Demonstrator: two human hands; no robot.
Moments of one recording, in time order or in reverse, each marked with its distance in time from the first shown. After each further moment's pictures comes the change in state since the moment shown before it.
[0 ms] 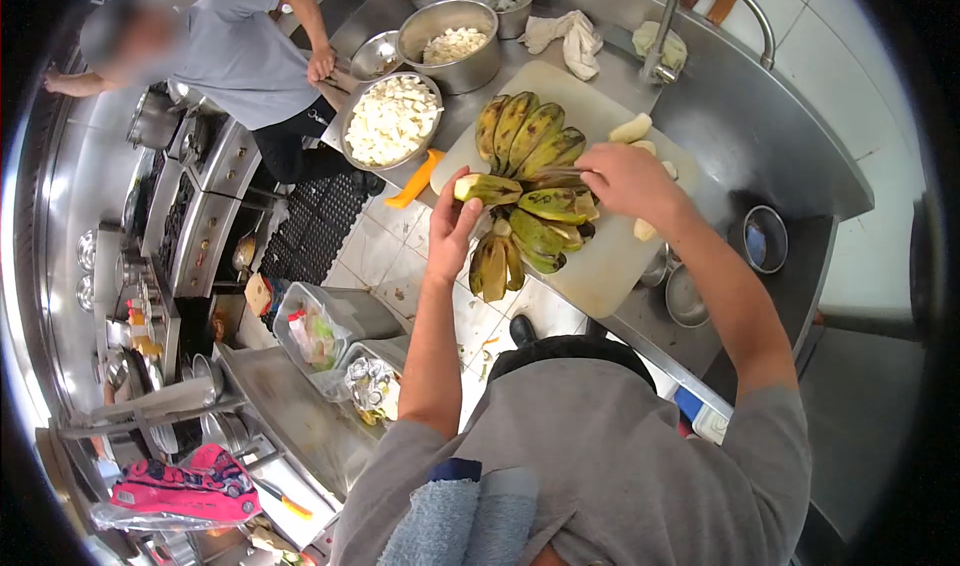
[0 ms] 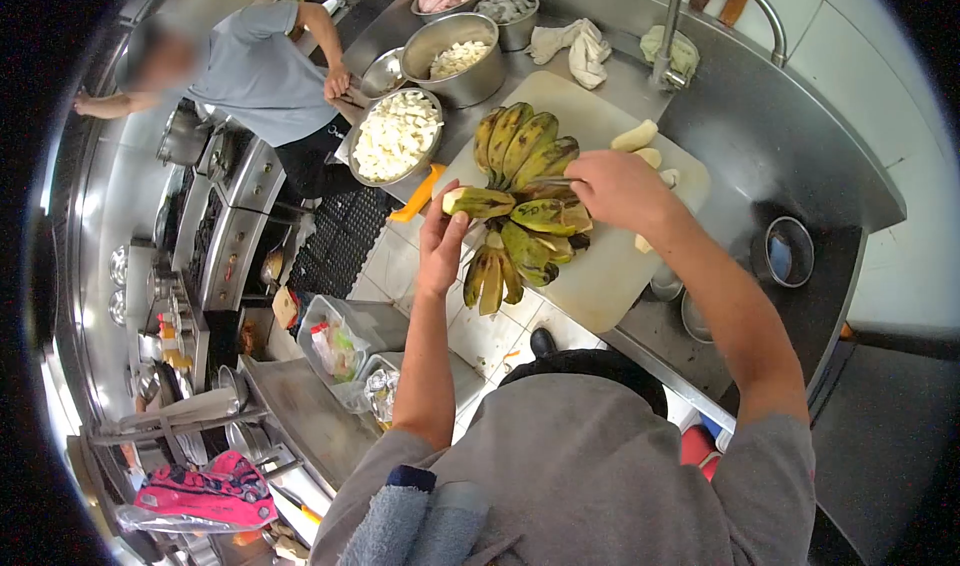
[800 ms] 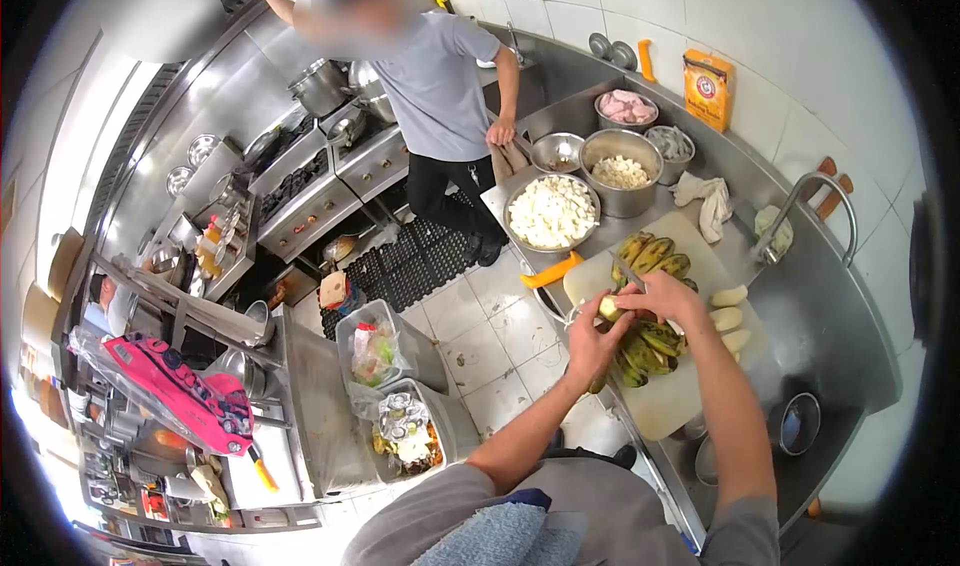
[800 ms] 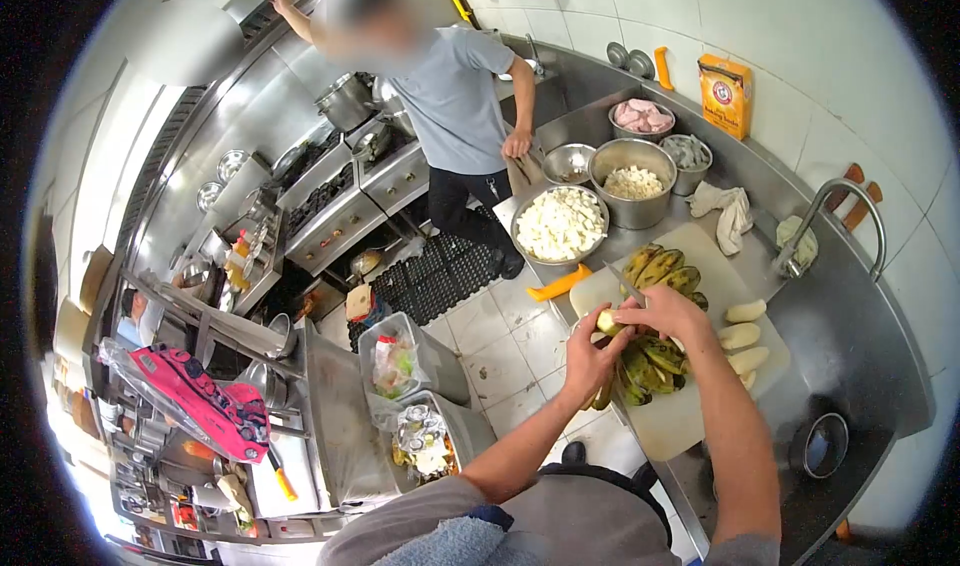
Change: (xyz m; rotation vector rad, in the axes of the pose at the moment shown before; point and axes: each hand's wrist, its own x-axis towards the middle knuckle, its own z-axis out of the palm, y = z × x) left_hand -0.017 0.017 0.062 0.418 0.446 0.013; right_hand 0.090 -0.047 0.025 0.605 -0.525 0.244
